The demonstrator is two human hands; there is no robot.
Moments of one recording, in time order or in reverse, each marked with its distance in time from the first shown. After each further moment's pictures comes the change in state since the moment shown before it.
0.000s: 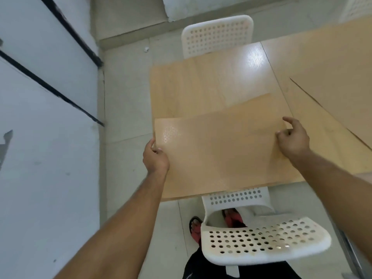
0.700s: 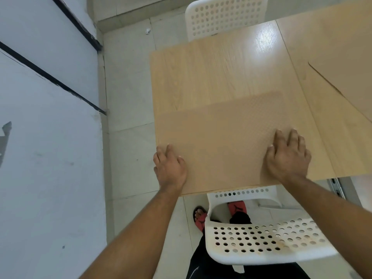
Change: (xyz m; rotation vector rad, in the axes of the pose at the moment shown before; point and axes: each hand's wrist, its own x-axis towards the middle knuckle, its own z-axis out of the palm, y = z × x) left_hand -0.030 -0.037 0.016 0.748 -0.166 0.268; right_hand -0.040 0.041 0.048 -0.717 -0.074 -0.196
